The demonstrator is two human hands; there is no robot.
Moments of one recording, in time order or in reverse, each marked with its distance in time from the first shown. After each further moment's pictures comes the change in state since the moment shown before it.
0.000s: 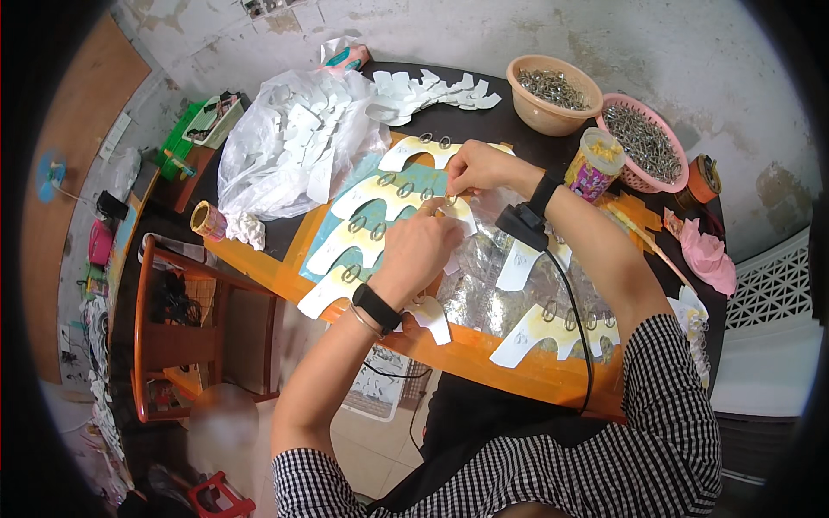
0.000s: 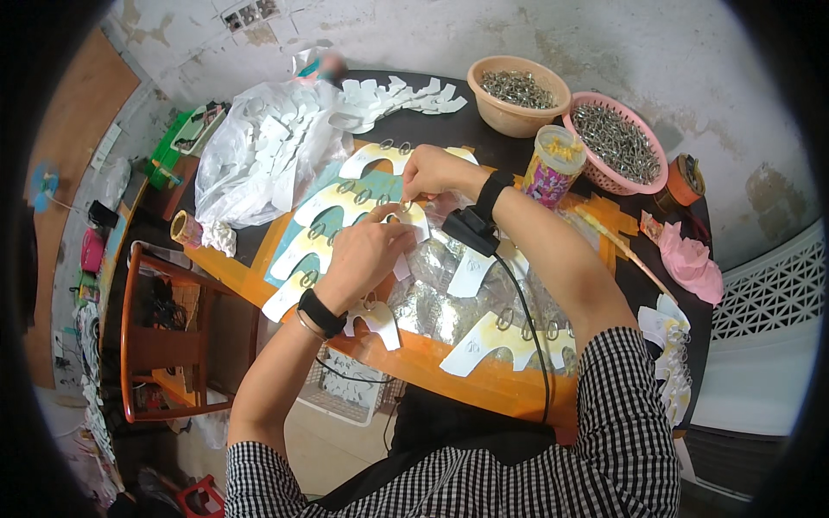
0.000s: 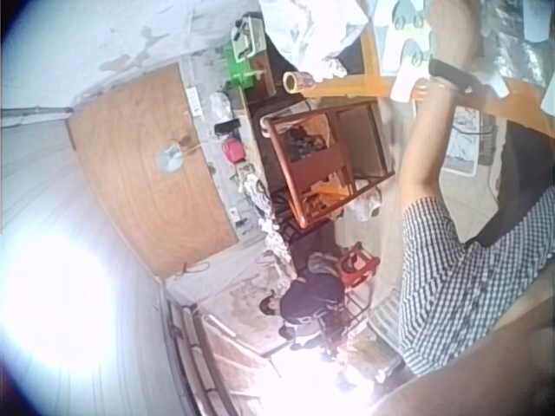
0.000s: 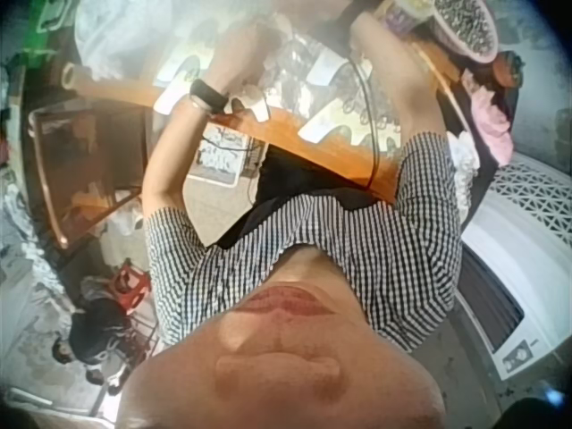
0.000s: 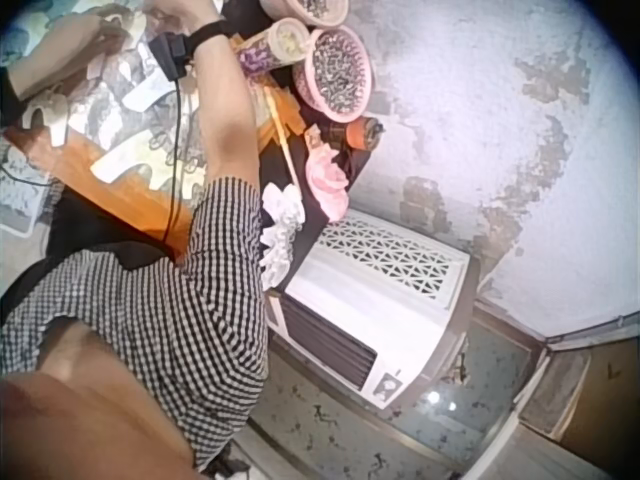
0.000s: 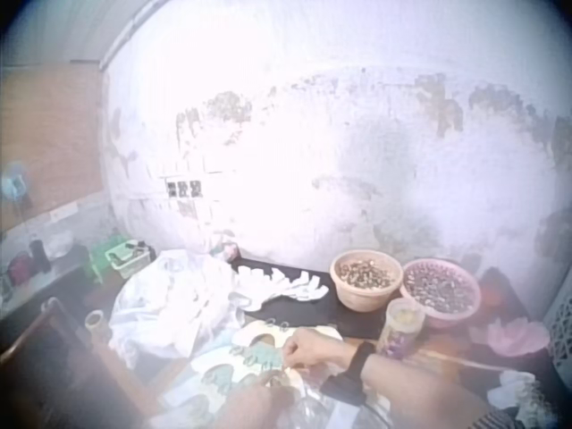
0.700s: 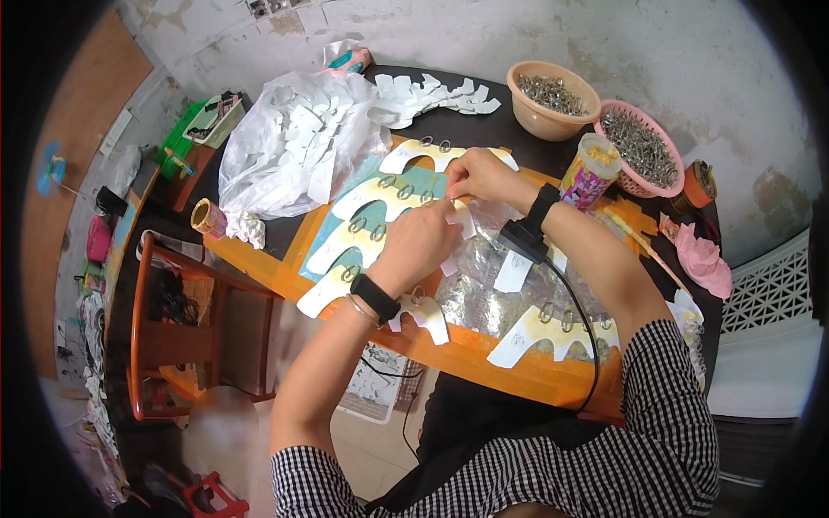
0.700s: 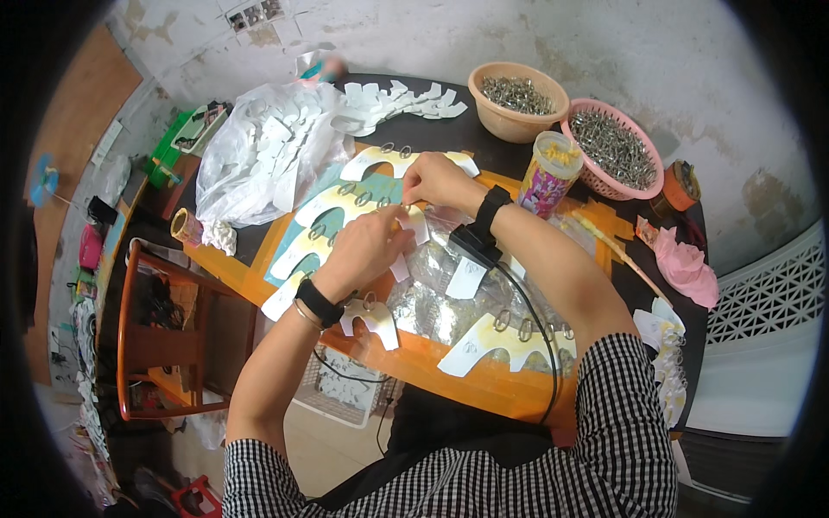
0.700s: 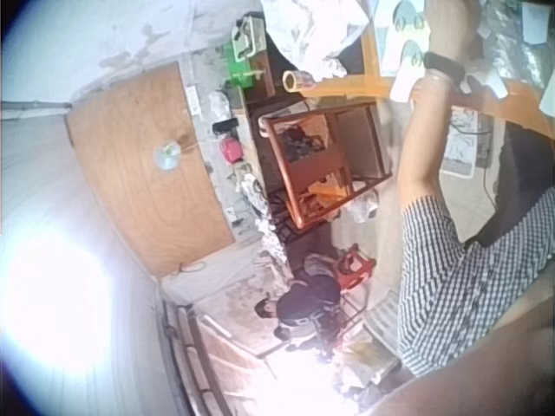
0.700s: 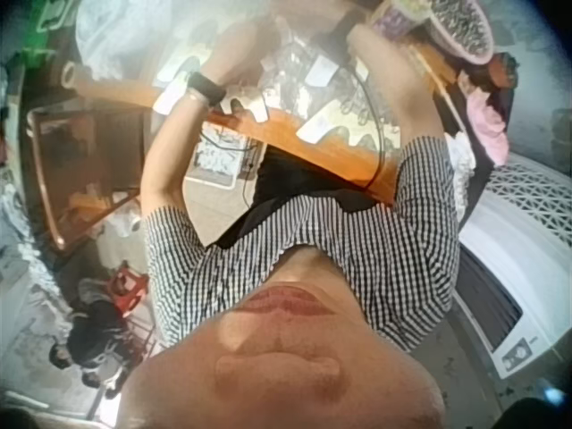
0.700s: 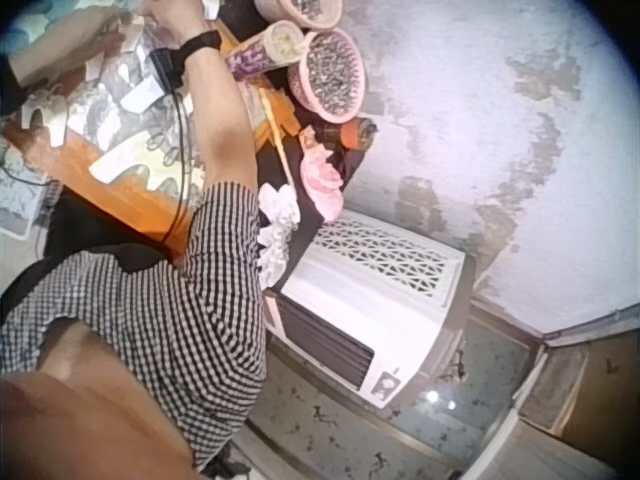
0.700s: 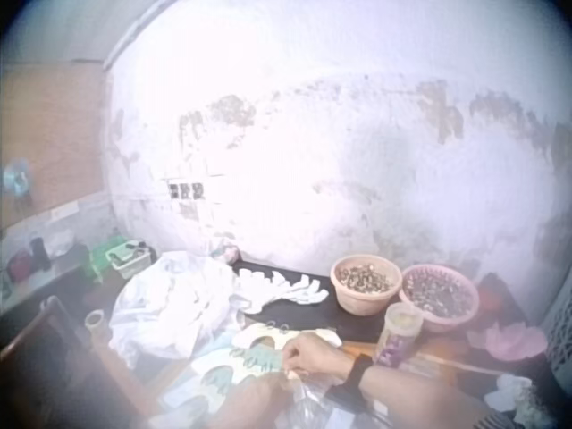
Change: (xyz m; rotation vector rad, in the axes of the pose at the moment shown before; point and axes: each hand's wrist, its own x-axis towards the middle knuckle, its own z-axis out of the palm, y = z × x) left_hand 0.017 0.003 -0.010 -0.103 -0.149 -0.071; right_hand -0.010 0.011 0.008 -0.162 0.223 -0.217
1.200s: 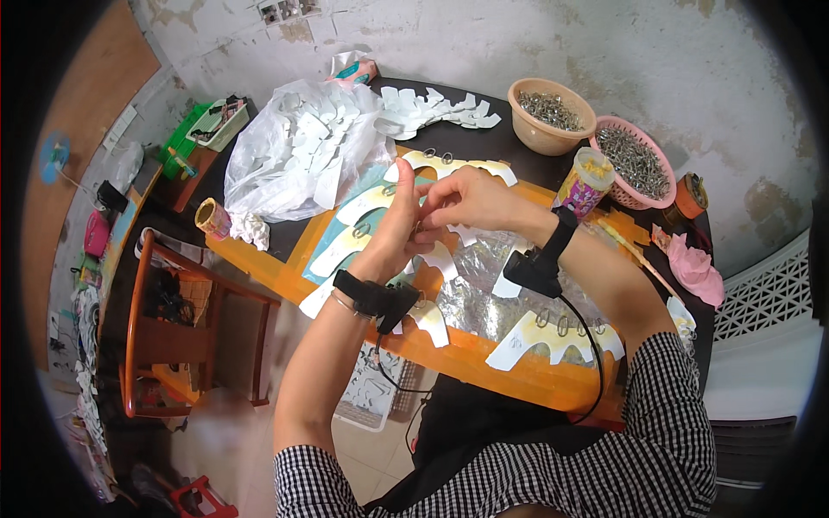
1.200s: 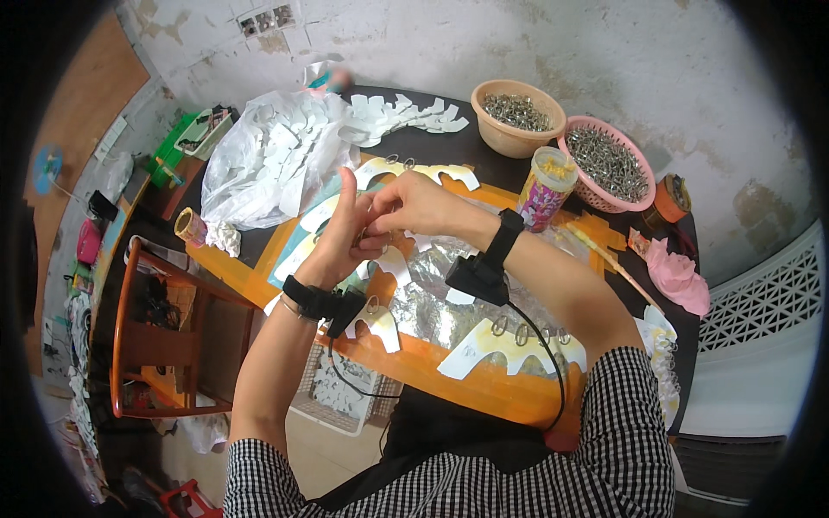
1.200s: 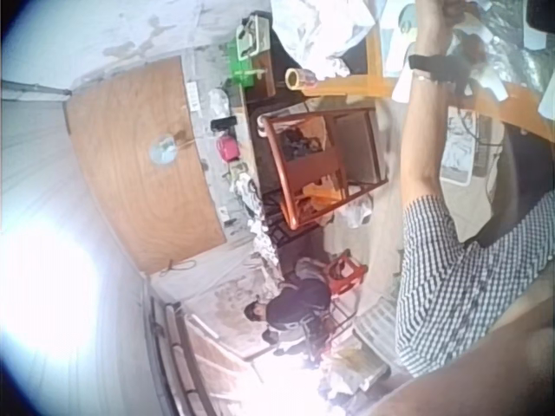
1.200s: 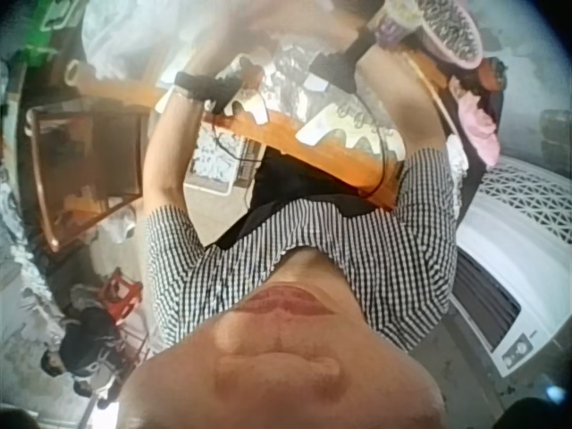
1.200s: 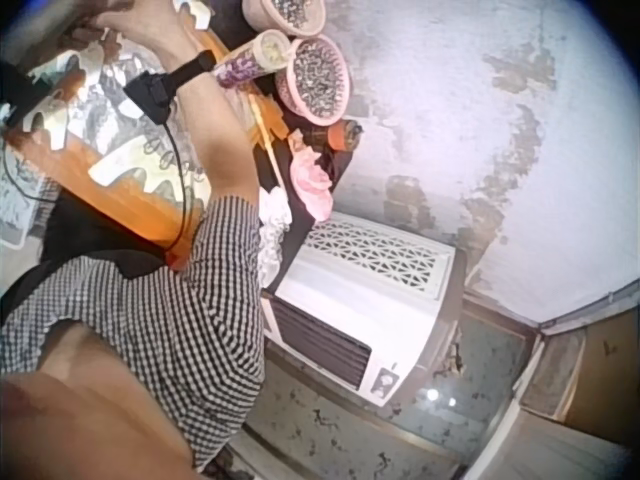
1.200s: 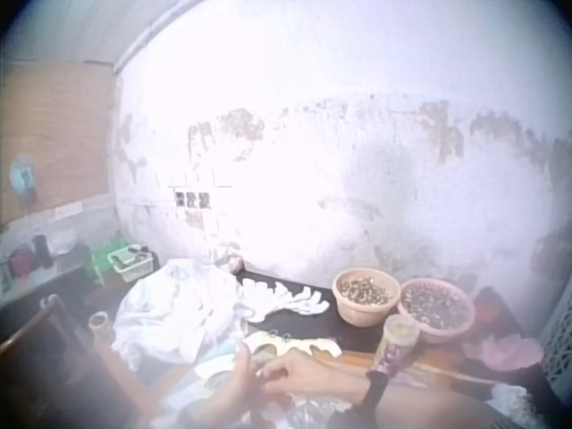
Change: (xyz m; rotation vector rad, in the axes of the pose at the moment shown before) left_hand -0.002 0.000 -0.034 -1.419 -0.060 -0.447; right_hand -0.028 -0.073 0.005 0.302 -0.137 -0.162
